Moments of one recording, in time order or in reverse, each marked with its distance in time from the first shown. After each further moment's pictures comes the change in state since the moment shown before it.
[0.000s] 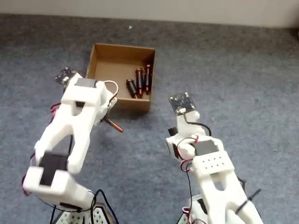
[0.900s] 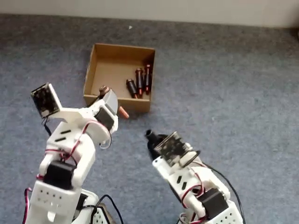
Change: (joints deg) left arm 10.8 -75.8 37.5 -23.8 -19.2; right arm -18.2 -57.5 21.5 4.1 9.0
